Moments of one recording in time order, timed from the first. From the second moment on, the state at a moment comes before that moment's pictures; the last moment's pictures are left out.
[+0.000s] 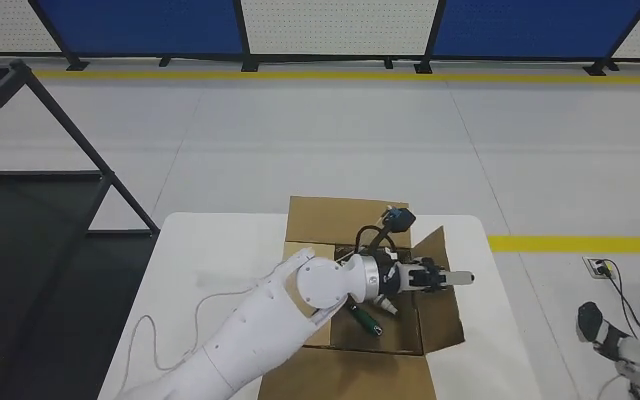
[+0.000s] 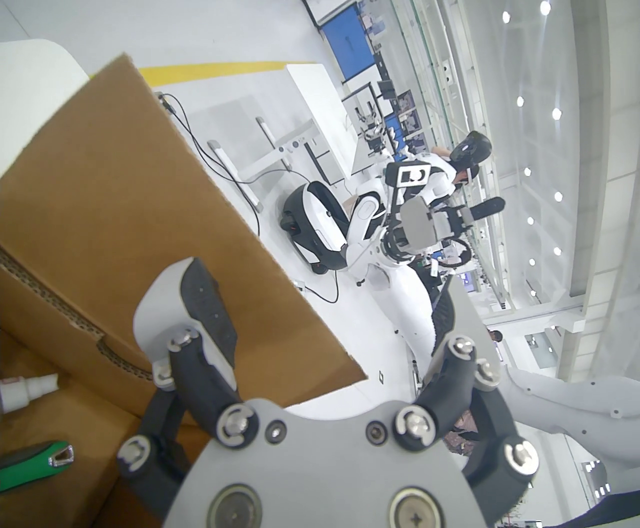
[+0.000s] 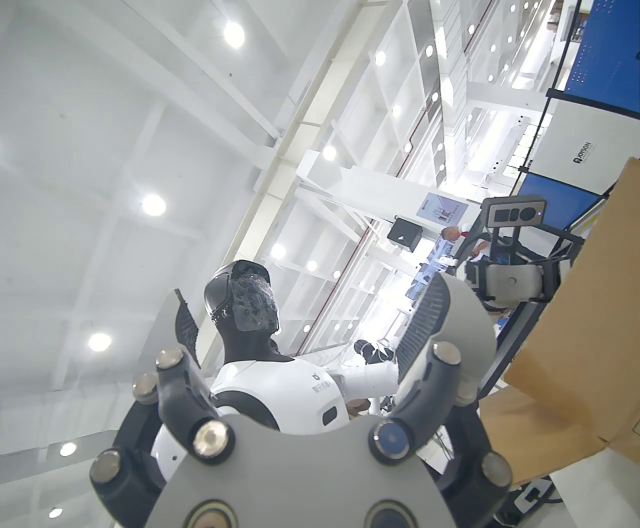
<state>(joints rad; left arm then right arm) 0.29 -1.50 -0.52 -1.06 -0.23 -0.26 -0.63 -1.43 -1.02 1.92 -1.51 1.36 -0.42 1.37</state>
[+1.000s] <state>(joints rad) 0.21 -1.73 -0.51 -0.57 -0.38 -0.48 -0.72 -1.44 -1.04 1.81 -1.60 0.77 -0.39 1.15</state>
